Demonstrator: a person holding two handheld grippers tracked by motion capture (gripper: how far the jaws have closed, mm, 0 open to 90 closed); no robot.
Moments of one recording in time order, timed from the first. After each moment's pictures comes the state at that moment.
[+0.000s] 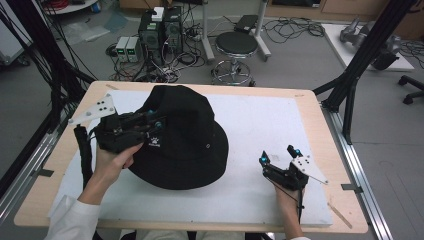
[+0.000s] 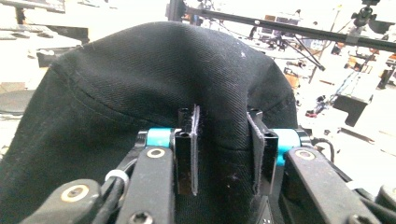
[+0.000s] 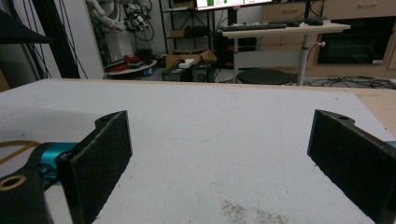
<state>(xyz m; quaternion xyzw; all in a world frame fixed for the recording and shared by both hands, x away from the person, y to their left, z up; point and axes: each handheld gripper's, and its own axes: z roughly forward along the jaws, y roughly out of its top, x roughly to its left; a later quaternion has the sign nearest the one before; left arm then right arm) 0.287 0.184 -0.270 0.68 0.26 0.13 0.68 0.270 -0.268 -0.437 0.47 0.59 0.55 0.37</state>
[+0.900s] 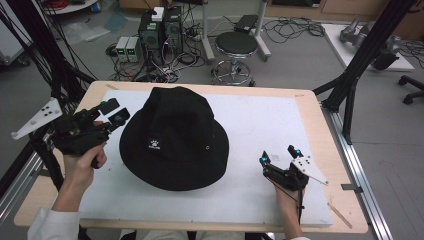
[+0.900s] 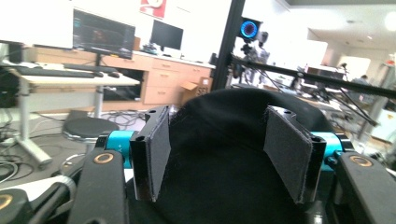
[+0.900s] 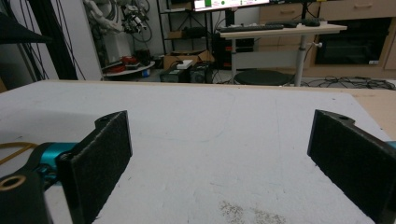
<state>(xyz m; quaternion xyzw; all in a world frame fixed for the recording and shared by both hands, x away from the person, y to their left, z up) 0.270 0.251 -0.271 0.59 0.32 0.21 0.71 0.269 -0.268 -0.437 0.47 0.58 0.55 0.37</state>
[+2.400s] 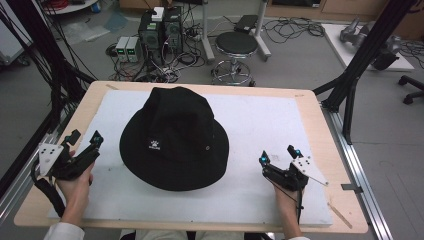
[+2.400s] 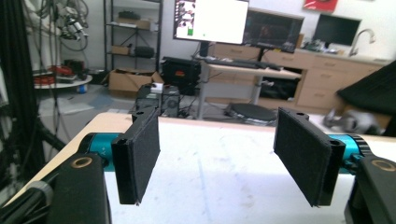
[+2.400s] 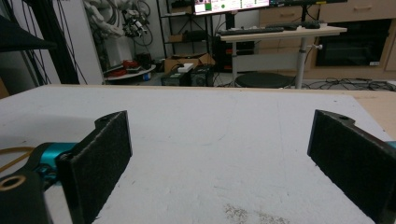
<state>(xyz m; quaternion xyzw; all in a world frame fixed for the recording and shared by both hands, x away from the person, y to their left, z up) 0.268 0.310 -0.404 0.49 0.50 0.44 0.56 0.268 -0.266 -0.436 0.47 0.58 0.55 0.37</state>
